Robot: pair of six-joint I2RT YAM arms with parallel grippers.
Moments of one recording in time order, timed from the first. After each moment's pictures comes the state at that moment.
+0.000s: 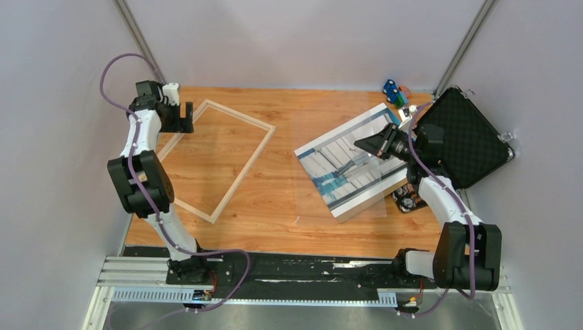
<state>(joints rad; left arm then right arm) 0.28 1.82 1.59 -0.66 0.23 0.24 -0.05 1.26 0.73 0.32 -0.92 0.79</state>
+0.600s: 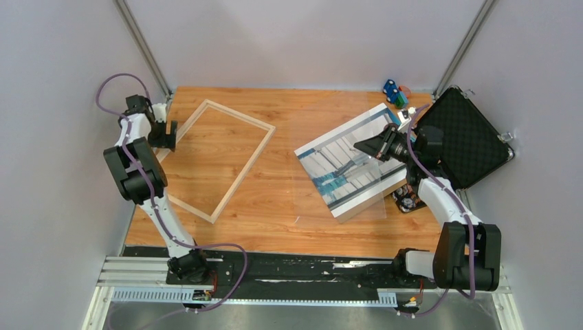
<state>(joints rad) 0.42 2.07 1.66 -0.71 0.05 0.38 -0.05 1.26 0.71 0.33 -0.92 0.78</state>
